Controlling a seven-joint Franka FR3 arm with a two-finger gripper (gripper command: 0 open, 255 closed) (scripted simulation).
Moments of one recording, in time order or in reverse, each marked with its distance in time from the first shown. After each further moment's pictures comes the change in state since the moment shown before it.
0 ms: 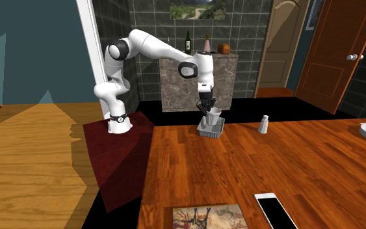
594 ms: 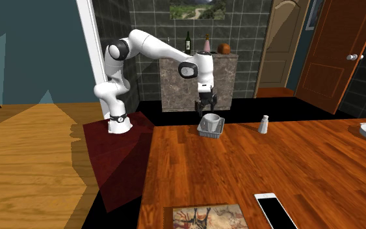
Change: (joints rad) arm 0.000 0.000 0.000 -0.001 0.000 0.002 0.000
